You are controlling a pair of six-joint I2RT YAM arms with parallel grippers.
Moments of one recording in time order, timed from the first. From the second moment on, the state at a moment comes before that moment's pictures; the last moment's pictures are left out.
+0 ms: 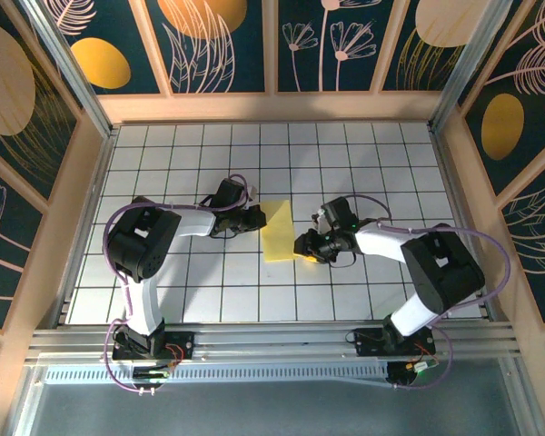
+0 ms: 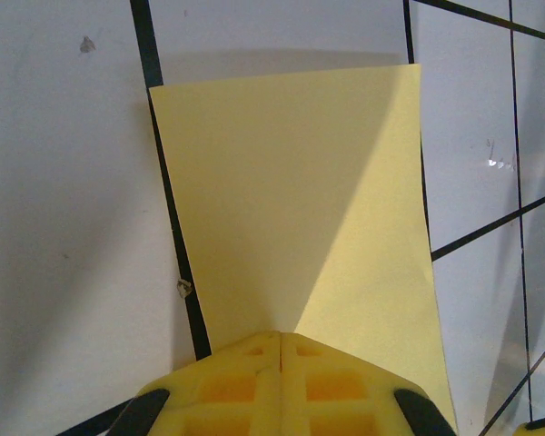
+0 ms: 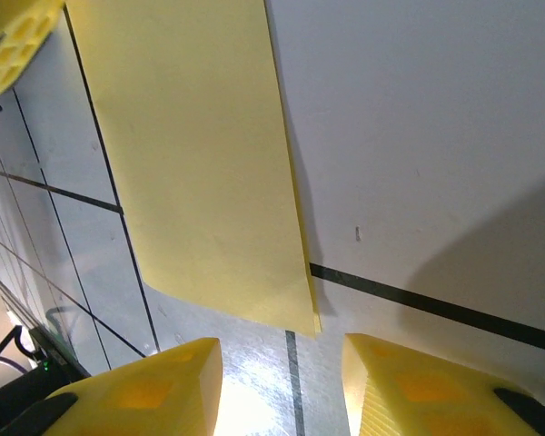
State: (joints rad) left arm -0.52 1.93 0.96 0.10 0.41 -0.65; right arm 0.53 1.58 0.68 -0.18 -0.57 0.73
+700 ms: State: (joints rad) left arm -0.52 1.93 0.96 0.10 0.41 -0.65; right arm 0.53 1.63 0.68 -0.07 -0.60 0.78
